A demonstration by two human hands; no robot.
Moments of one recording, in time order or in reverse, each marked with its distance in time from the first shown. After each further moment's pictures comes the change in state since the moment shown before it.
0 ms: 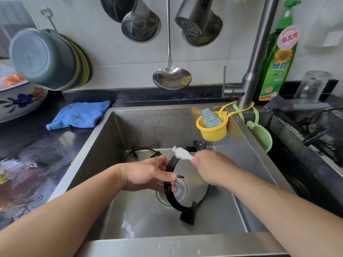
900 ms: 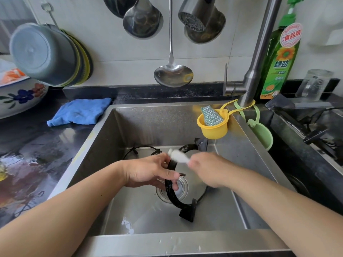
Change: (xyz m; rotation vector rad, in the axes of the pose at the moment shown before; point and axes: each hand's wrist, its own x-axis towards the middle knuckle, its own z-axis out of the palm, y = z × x) left_hand -0.002 0.006 0.005 0.106 0.004 -0.007; right_hand -0.006 -0.006 0.006 0.000 -0.083 -0.050
